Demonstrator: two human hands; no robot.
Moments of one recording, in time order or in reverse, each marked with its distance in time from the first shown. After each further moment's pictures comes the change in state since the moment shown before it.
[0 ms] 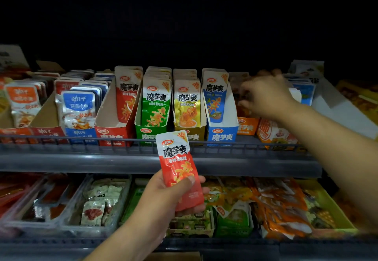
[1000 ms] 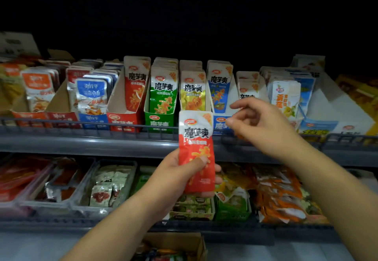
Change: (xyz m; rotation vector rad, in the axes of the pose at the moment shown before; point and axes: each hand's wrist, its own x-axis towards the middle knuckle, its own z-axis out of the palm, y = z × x) left_hand -0.014 0.018 0.007 0.082 -0.160 0.018; right_hand -0.102 -0.071 -0.050 1.184 -0.130 0.220
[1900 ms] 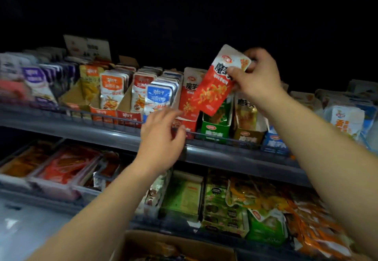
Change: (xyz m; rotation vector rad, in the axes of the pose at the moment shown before) left_hand 0.002 0.060 -0.141 1.091 0.631 0.568; right_hand 0.126 -0.112 0.097 0.185 0.245 -0.168
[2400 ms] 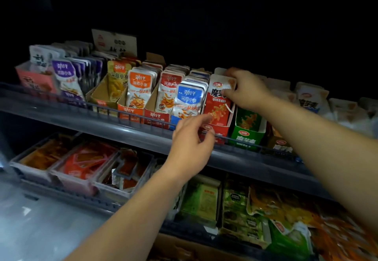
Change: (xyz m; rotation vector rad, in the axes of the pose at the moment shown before) left_hand 0.004 -0.020 0.001 -0.329 -0.075 -0.113; right_hand 0.030 0.029 0.088 -0.653 -0.335 -0.124
